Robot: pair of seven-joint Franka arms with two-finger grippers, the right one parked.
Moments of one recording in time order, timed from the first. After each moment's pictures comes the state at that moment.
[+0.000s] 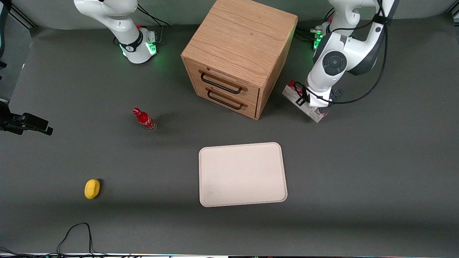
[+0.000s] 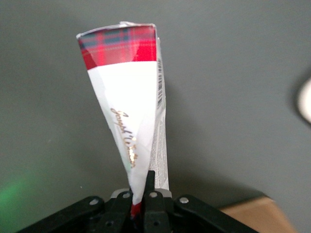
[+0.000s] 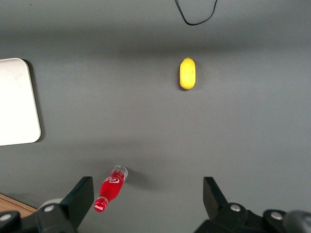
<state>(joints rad) -0.07 -0.03 -0.41 -2.35 -0.11 2.19 -1.15</state>
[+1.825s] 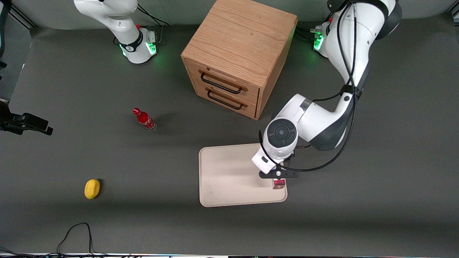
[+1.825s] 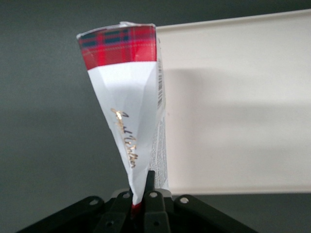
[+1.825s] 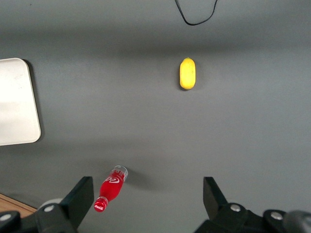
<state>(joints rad) -0.33 0.83 -0.32 -1.11 0.29 1.81 -0.65</state>
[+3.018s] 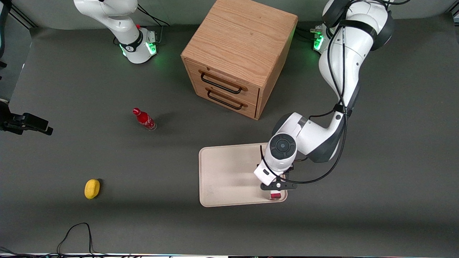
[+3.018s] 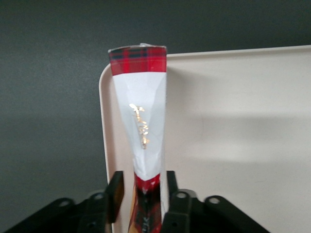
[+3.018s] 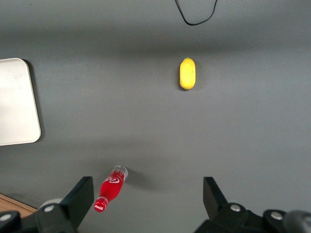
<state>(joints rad) -0.34 0.92 -0.27 -1.11 0.30 2.01 -0.66</state>
